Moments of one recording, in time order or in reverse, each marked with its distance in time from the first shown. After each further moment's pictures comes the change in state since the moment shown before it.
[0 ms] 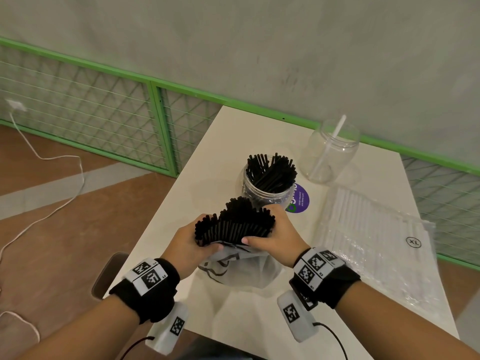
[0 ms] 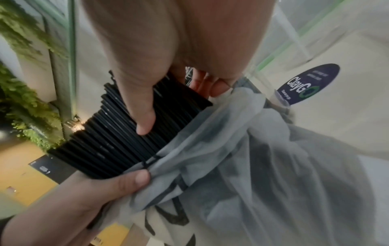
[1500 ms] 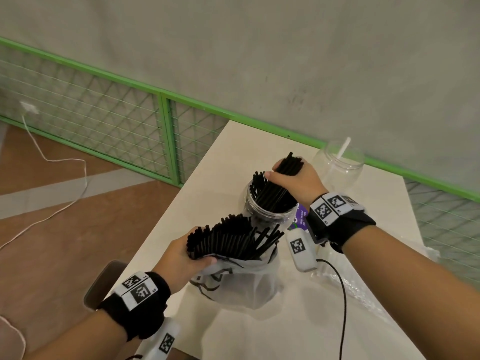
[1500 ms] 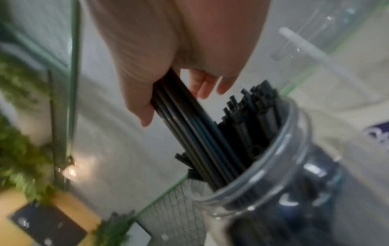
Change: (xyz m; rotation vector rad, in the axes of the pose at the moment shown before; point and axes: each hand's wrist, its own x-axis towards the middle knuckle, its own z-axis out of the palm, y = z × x) left_hand 0.002 -0.003 -0.010 -0.076 0.043 -0.063; right_hand 0.103 -0.059 -0.076 0.002 0.219 -0.001
